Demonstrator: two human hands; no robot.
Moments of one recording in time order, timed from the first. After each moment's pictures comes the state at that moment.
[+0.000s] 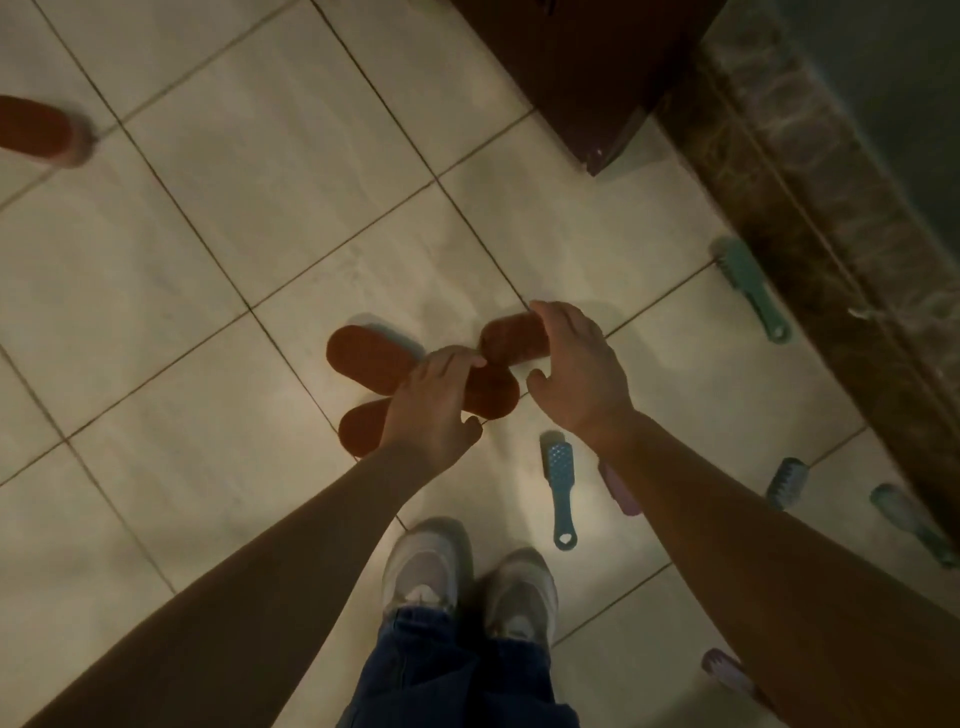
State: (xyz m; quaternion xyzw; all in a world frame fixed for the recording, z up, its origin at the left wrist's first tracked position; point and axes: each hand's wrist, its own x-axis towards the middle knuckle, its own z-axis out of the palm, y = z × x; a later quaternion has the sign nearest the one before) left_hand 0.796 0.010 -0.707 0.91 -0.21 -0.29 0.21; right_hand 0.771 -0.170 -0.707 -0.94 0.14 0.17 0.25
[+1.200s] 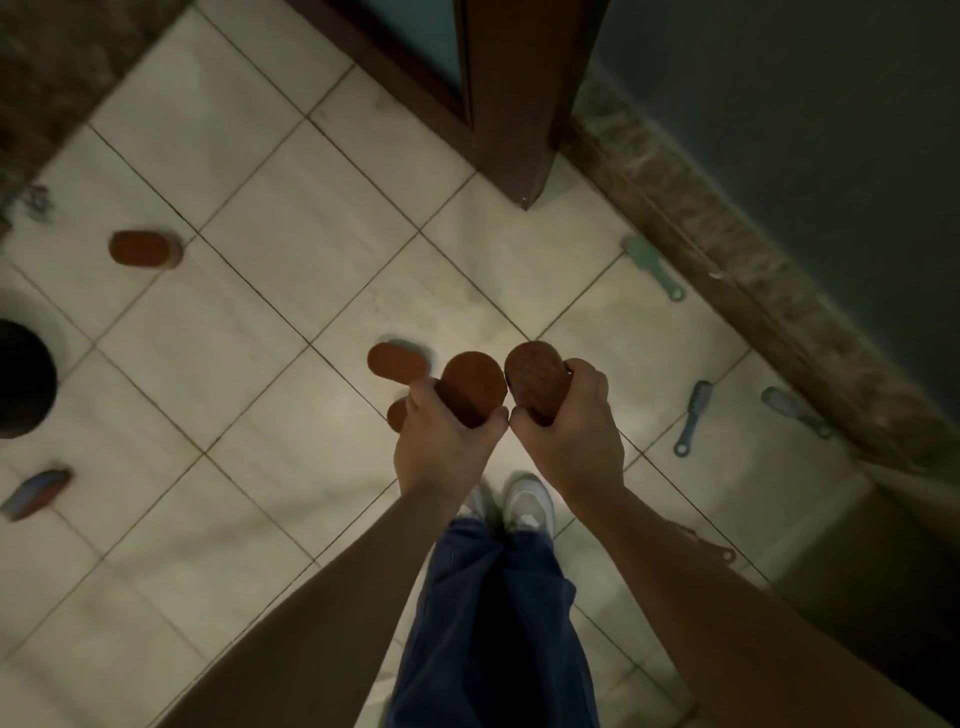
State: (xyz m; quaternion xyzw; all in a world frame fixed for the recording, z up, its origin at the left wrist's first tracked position) left_hand 0.751 -0.010 -0.466 0.92 0.05 -0.29 0.27; right_hand 0.690 -0.132 -0.469 -0.82 0.42 0.08 0.39
